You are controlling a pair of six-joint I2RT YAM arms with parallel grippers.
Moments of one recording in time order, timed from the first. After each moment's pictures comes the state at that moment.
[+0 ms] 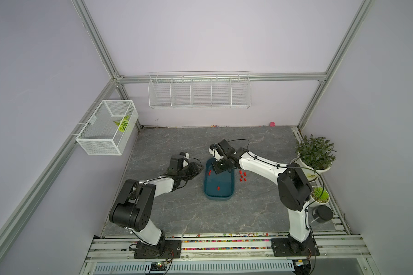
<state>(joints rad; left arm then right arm) -0.32 1.62 0.67 0.32 0.50 -0.84 0.73 2.00 1.58 -0.60 -0.14 0.24</state>
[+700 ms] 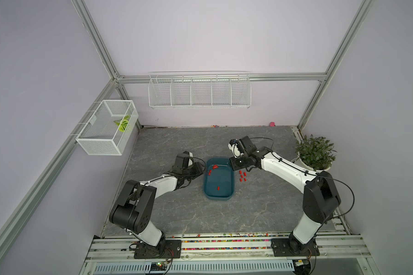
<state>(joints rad) -0.41 1.60 0.75 0.16 0.36 -0.79 0.59 1.74 1.35 -0.63 -0.12 0.23</state>
